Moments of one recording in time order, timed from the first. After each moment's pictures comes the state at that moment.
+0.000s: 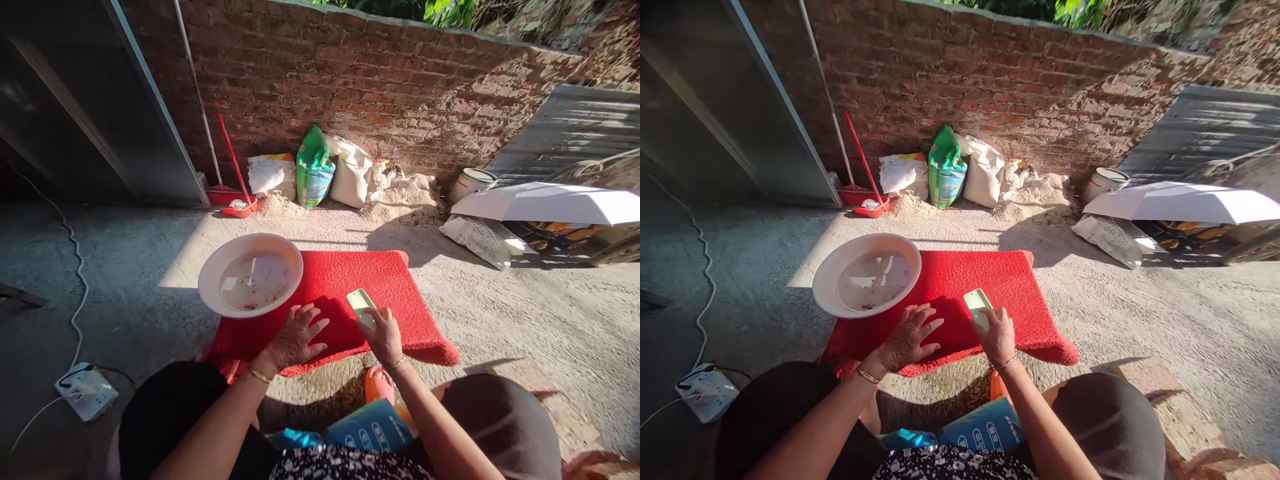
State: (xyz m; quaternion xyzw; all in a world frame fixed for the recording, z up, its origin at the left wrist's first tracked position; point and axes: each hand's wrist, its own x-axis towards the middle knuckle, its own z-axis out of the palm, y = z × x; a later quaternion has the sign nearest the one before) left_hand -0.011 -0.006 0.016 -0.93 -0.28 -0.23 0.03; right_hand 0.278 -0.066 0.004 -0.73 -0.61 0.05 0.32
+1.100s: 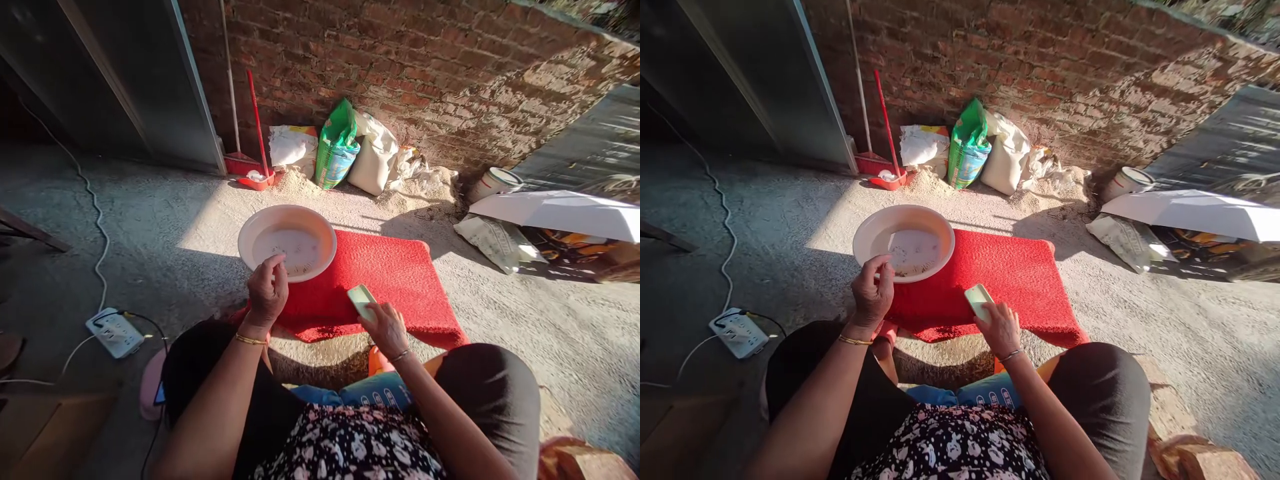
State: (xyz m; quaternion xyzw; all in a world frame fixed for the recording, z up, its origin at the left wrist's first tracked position) left_hand -0.101 0.003 0.085 -0.65 -0.48 -0.58 0.01; right_hand 0.222 -0.094 0.018 -0.72 -0.68 0.03 0.12
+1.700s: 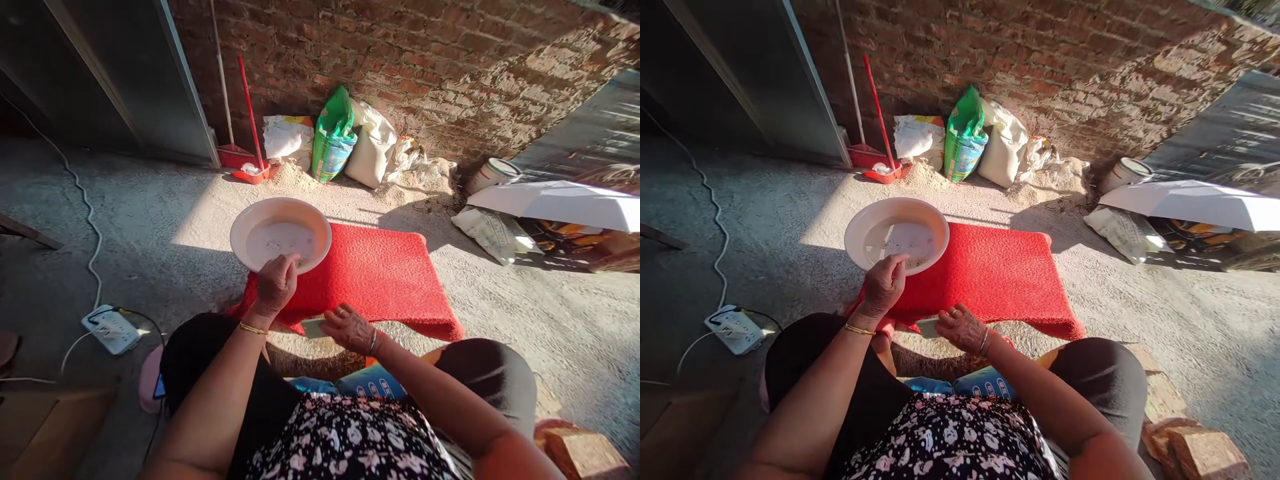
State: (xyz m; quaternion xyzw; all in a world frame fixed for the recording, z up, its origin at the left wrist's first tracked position) left_hand -0.083 0.014 0.072 -0.75 -0.46 -0.48 0.00; right_hand 0.168 -0.081 0.025 -0.31 -0.95 0.03 0.01
